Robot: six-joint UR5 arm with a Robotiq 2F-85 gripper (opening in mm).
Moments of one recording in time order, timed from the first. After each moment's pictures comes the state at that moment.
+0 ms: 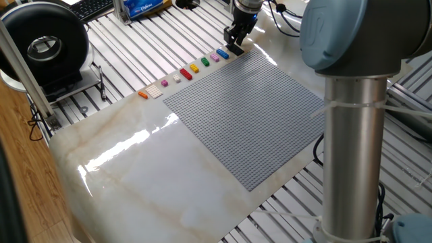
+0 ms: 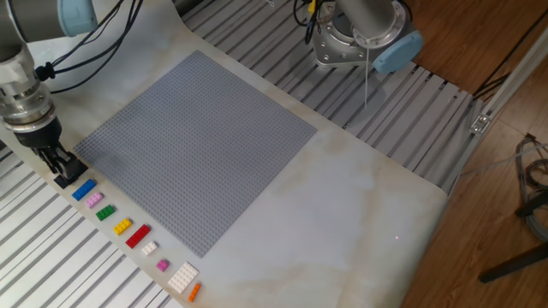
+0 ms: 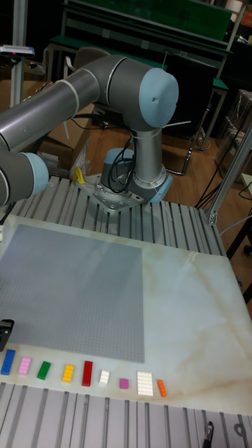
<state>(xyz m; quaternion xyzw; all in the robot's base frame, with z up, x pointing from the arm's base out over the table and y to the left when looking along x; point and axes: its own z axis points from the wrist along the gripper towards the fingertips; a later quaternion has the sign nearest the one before) 0.742 -0.234 -0.001 -0.01 0.99 0.04 0.09</state>
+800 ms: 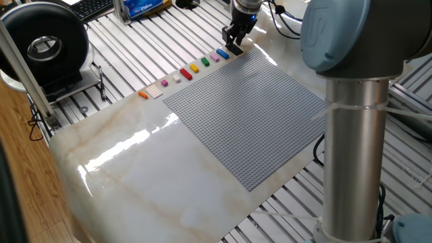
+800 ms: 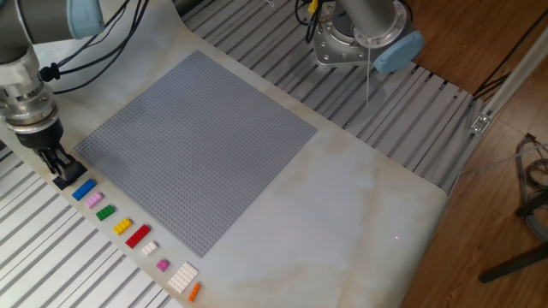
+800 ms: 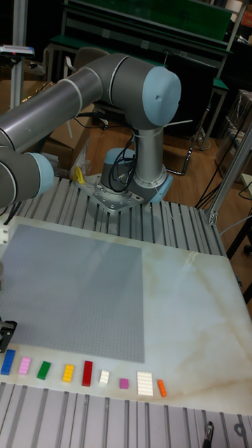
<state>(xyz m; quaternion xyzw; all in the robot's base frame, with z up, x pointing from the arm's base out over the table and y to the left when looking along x) 0.742 -0.228 0.005 0.02 0.99 0.04 0.09</state>
